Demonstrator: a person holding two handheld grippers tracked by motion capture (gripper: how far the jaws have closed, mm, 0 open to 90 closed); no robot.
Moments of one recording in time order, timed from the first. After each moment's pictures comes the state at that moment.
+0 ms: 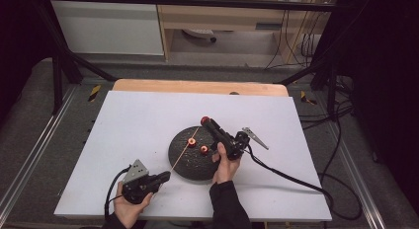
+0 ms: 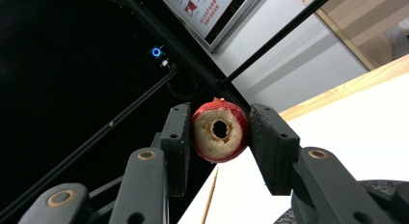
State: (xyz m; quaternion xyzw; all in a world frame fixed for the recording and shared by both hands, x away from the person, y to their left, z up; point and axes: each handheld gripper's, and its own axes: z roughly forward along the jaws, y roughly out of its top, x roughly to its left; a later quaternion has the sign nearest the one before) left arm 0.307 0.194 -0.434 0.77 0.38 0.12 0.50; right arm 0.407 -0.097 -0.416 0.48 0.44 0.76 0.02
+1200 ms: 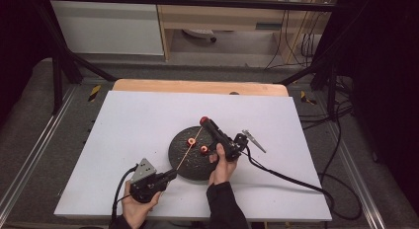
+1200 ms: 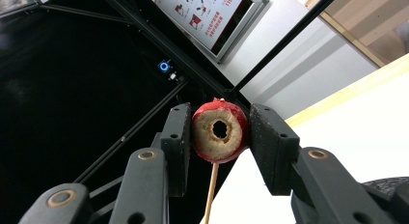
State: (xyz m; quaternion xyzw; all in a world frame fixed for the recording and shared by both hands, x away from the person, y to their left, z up) left arm 0.308 0.174 -0.427 0.76 0.39 0.14 0.50; right arm 0.406 -0.092 -0.424 0.48 0.40 0.78 0.00
